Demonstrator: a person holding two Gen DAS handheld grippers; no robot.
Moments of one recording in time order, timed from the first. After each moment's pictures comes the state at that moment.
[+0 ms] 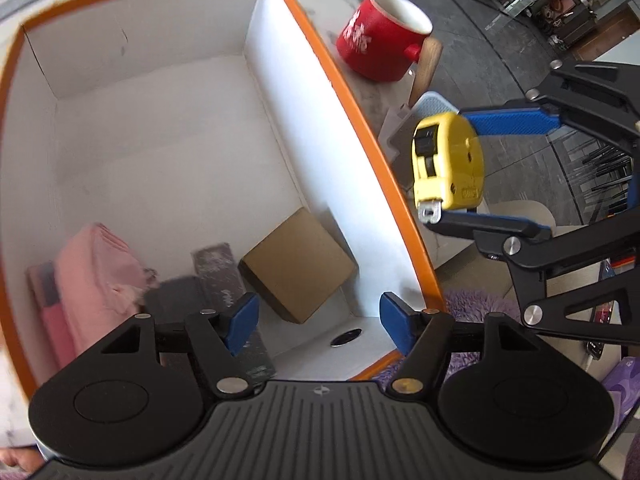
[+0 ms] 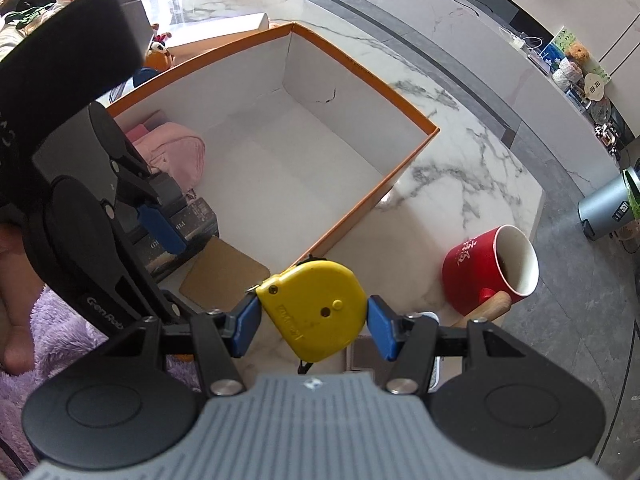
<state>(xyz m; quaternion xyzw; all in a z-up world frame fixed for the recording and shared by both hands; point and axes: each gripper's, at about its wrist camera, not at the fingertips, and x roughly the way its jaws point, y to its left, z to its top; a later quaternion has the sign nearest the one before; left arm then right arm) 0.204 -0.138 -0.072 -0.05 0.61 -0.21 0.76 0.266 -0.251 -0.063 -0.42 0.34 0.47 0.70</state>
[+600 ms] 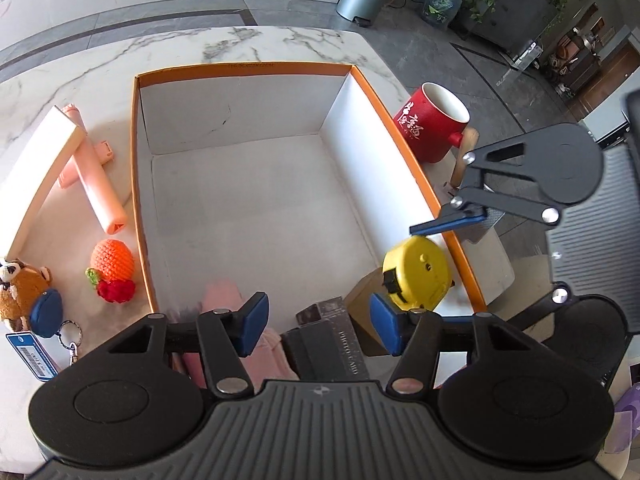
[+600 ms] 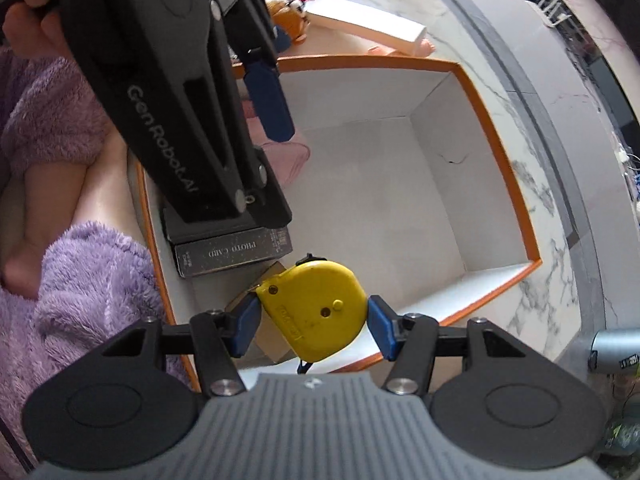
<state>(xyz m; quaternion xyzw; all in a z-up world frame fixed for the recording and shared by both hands) 0.213 -0.067 -0.042 -0.07 0.55 -0.18 0.81 0.234 -0.166 -0.093 -0.58 0.29 0.56 0.52</state>
